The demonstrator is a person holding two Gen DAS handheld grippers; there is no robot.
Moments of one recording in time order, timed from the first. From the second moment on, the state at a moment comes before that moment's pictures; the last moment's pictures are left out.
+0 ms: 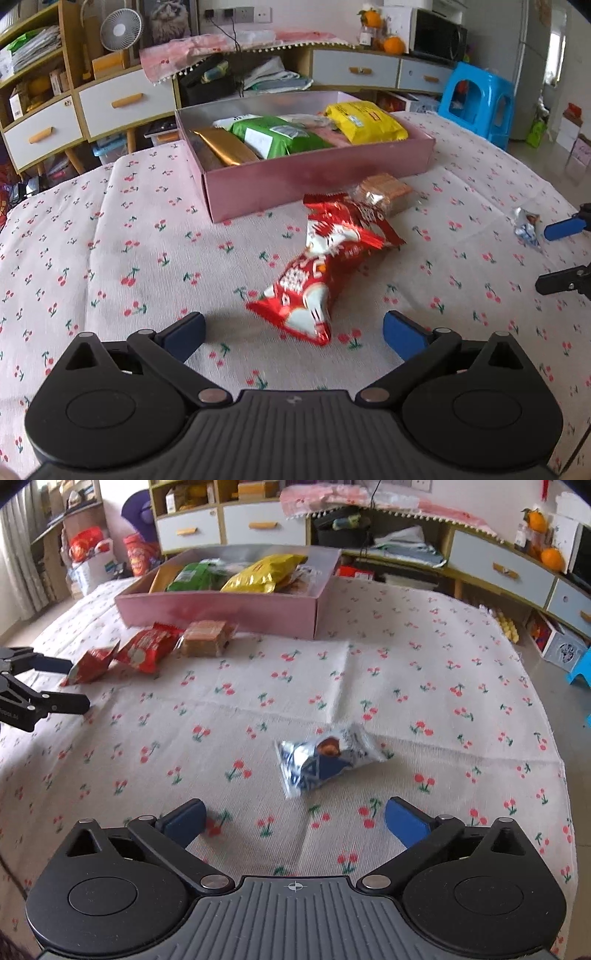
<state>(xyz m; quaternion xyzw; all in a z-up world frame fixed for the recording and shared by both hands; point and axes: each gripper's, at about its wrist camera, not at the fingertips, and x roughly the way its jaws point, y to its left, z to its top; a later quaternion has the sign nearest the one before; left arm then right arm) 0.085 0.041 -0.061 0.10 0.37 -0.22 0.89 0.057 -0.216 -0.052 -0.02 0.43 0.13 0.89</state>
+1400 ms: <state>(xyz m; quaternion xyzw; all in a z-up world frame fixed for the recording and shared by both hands) 0.096 0.030 -0.033 0.07 0.40 -0.22 0.89 0.080 -0.217 -0.041 0.01 0.40 0.12 0.91</state>
